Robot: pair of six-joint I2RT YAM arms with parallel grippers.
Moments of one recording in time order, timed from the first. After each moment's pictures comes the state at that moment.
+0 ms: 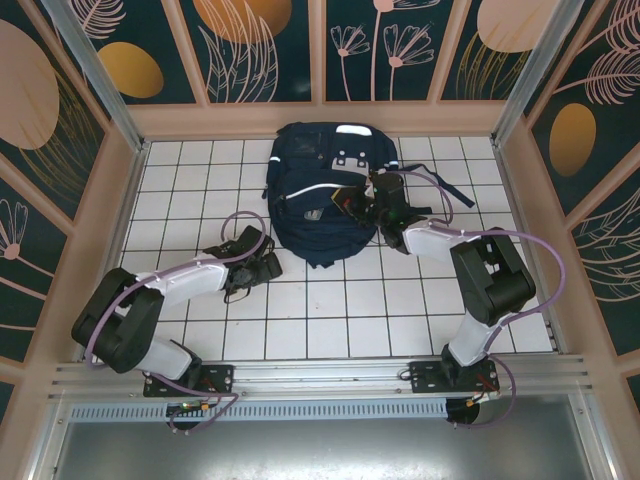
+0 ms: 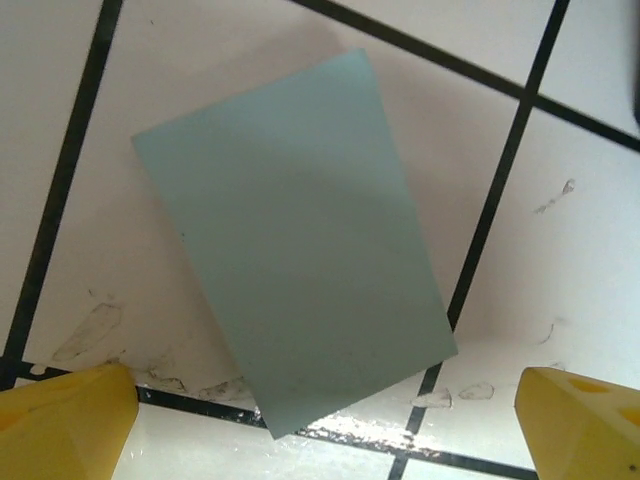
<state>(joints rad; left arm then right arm) -0.57 1.47 0.69 -0.41 -0.14 -0.95 0.49 1.72 0.93 0.40 -0.36 1.17</state>
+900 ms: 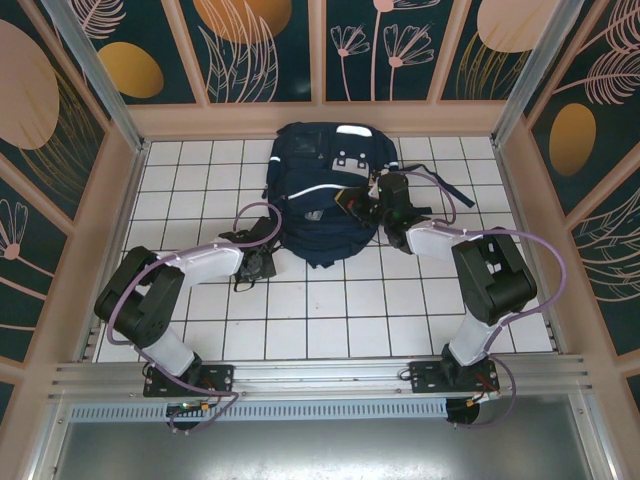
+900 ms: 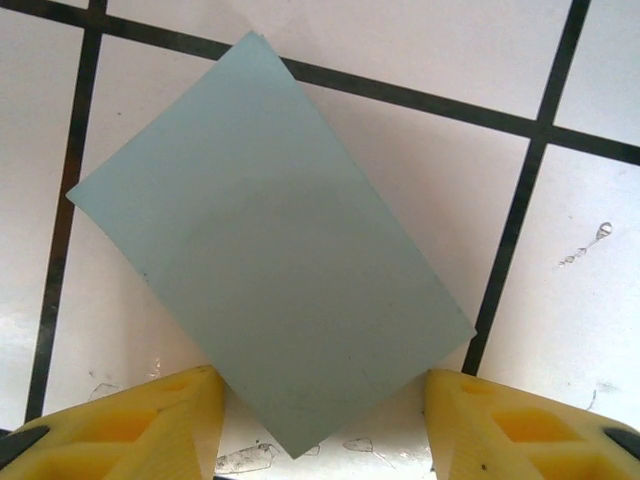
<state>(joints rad) -0.58 1.64 0.84 -0.53 -0.23 -0.82 0.45 1.72 0.91 0.41 -0.41 1.14</state>
